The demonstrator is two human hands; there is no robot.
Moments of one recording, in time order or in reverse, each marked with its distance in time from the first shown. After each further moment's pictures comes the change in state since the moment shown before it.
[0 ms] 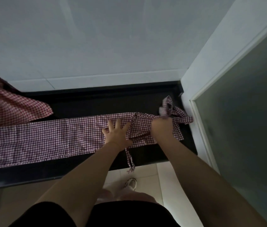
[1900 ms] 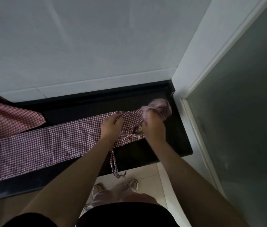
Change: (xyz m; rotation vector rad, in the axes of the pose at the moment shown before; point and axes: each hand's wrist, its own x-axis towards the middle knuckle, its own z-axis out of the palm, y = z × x) left_hand 0.016 0.012 -0.028 -0.821 0.277 -0.114; right_hand -0.030 -0.010 -0.026 0.304 0.338 -0.103
